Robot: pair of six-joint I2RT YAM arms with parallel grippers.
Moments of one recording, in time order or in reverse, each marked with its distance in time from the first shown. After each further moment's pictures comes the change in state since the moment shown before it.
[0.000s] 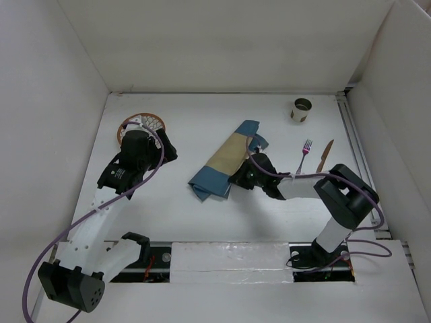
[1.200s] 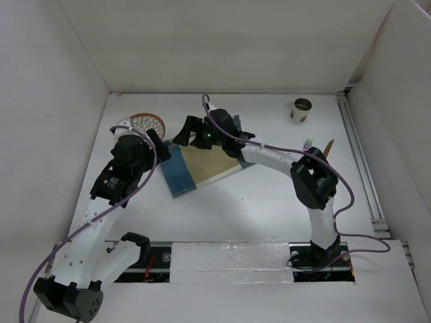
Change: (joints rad) left arm 0.000 -0.094 0.000 -0.026 -0.103 -0.045; right arm 0.086 0.324 0.879 -0.266 -0.162 -0.229
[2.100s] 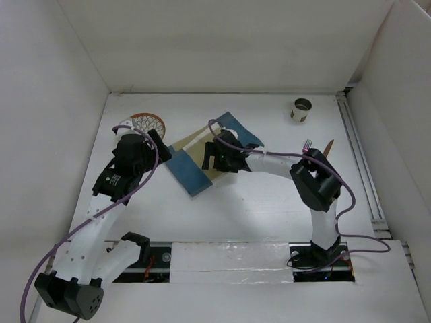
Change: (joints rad) left arm 0.000 0.025 0.000 -0.012 -0.005 -0.006; right arm 0.018 -0.026 -0.221 -0.315 0.273 -0.046
